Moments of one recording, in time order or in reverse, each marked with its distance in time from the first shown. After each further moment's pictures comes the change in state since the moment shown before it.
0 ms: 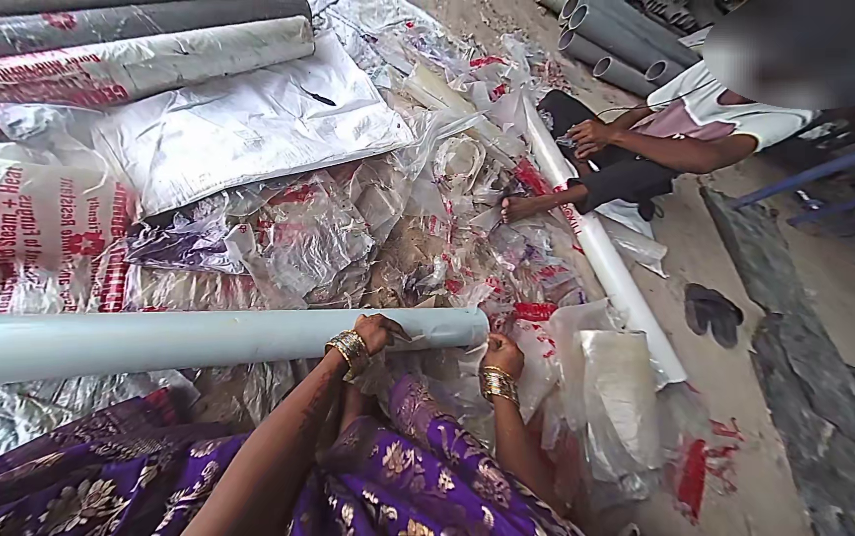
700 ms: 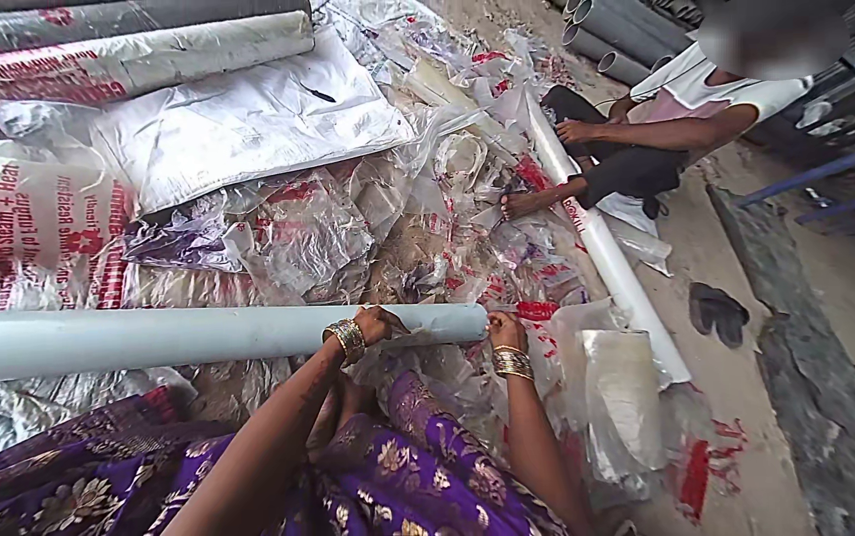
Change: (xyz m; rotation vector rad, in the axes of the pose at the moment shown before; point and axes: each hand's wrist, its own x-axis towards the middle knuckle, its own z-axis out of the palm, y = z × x) left_hand 0.005 -0.001 -0.010 -0.049 0.002 0.041; right_hand 0.041 -0.018 -0.026 -0.109 -0.216 -0.184
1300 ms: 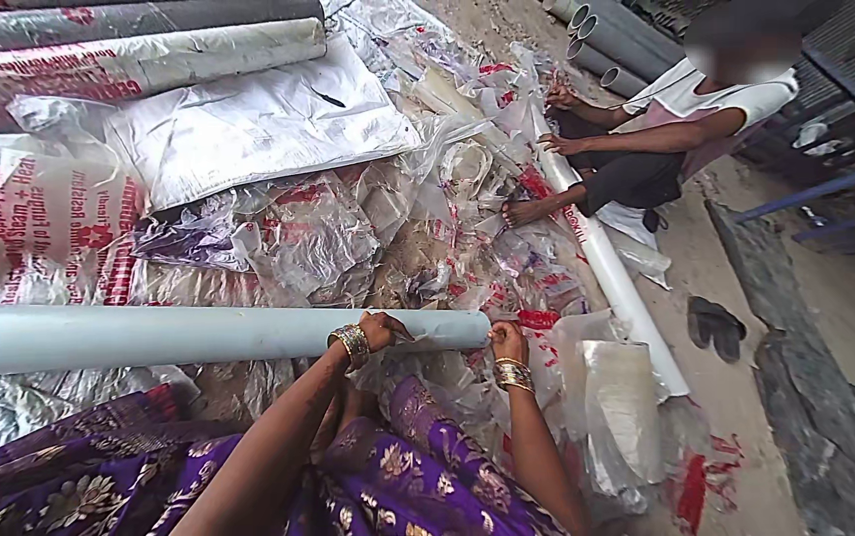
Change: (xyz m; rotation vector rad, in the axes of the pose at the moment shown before) left_hand -0.005 0.006 -0.002 0.069 -0.041 -0.014; right_hand -0.001 0.014 0.013 0.085 0.120 -0.073
